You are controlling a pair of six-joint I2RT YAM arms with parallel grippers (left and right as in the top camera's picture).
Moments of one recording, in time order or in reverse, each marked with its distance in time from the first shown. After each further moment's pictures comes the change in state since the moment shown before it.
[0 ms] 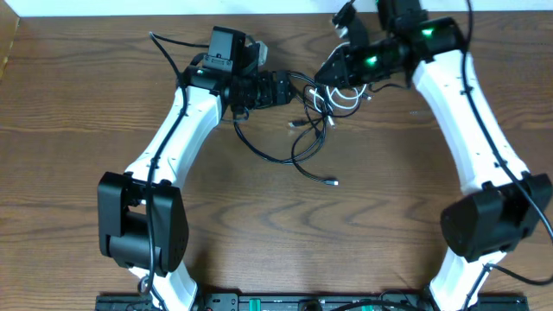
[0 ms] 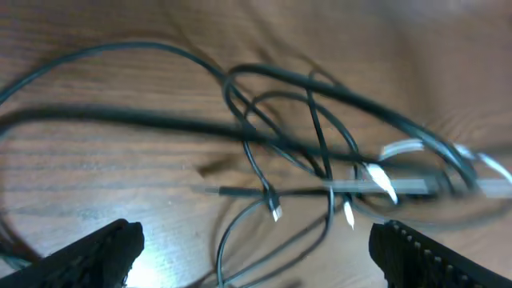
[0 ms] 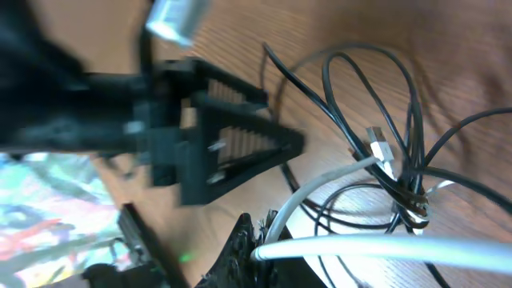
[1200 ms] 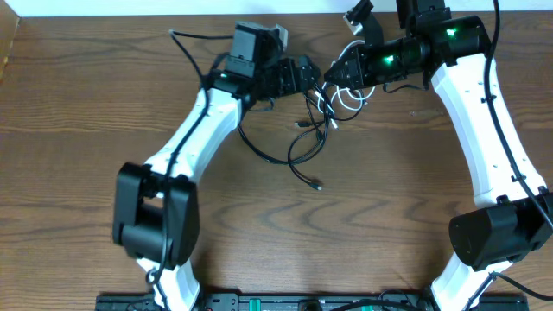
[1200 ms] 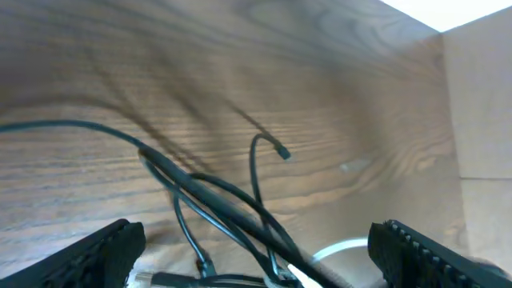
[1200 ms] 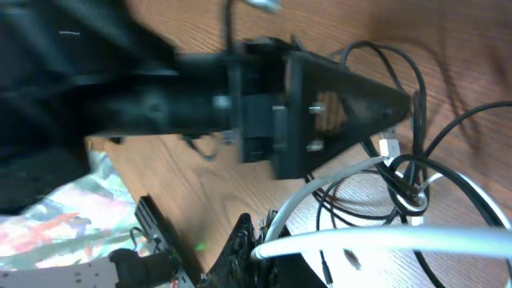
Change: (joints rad) left arm -0.089 0.067 0.002 0.268 0.005 -0.147; right arm -0.033 -0.045 0.005 -0.065 -0.030 -0.019
